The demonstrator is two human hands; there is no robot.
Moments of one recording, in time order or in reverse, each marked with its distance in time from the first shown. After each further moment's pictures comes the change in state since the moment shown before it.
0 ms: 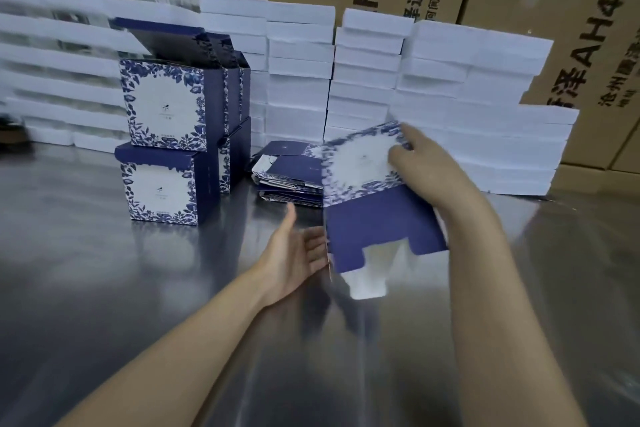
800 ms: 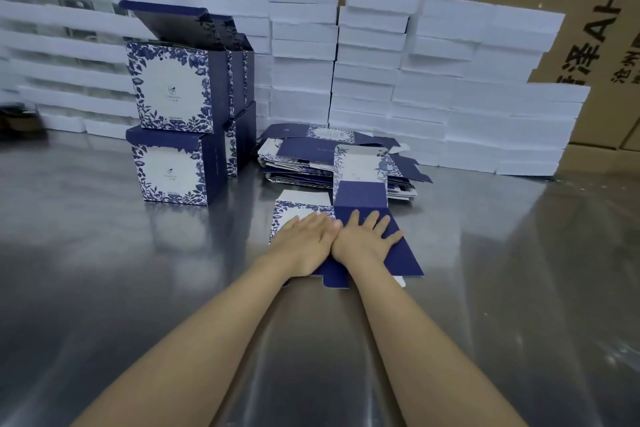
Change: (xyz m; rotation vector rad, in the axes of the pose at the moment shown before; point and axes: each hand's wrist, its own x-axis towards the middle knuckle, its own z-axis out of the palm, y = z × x) left_hand 0.002 -0.016 -0.006 1.742 -0.019 0.206; right_hand -0.039 0.068 0.150 -0.716 -0.362 0.402
